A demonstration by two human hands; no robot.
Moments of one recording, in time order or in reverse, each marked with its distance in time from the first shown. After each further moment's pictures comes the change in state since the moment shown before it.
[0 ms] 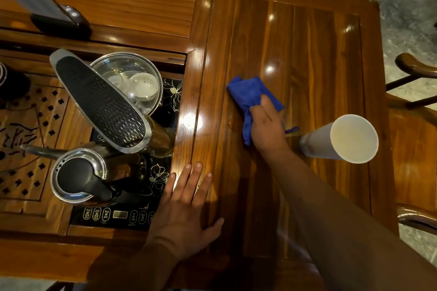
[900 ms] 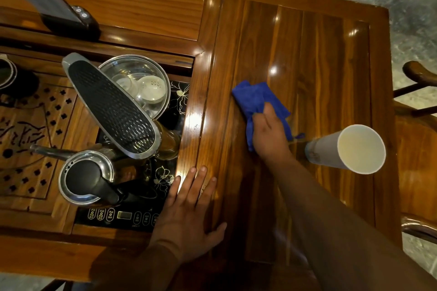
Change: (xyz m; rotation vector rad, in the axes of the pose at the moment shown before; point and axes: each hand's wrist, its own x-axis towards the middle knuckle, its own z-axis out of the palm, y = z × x) left_hand -0.001 0.000 0.001 -0.010 0.040 0.020; right_hand -0.002 -0.006 -0.001 0.090 -0.220 0.210
